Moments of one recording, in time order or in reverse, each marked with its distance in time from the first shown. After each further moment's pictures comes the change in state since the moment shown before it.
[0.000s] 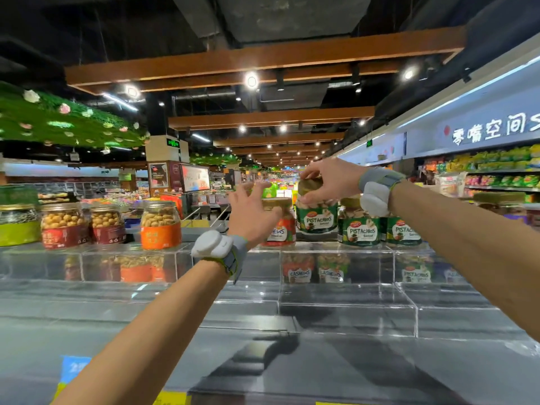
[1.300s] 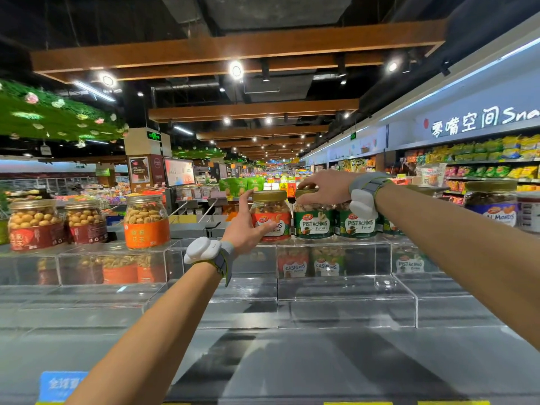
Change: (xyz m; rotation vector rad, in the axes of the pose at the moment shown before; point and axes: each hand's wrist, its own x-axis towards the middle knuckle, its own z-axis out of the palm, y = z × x) left_hand 0.008 -0.063 0.029 -0.321 -0.267 -0.050; right_hand 0.021 0.016 0.040 -0.169 -0.194 0.145
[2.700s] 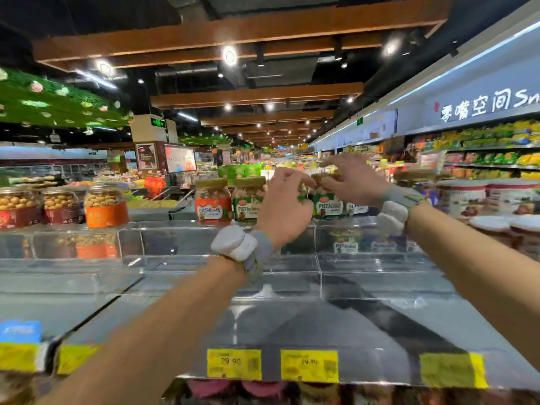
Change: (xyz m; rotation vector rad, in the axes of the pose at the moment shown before) left_hand -0.047 0.190 0.152 0.220 0.126 0.244; right_hand -0.137 0.133 0.011 0.205 0.386 0.086
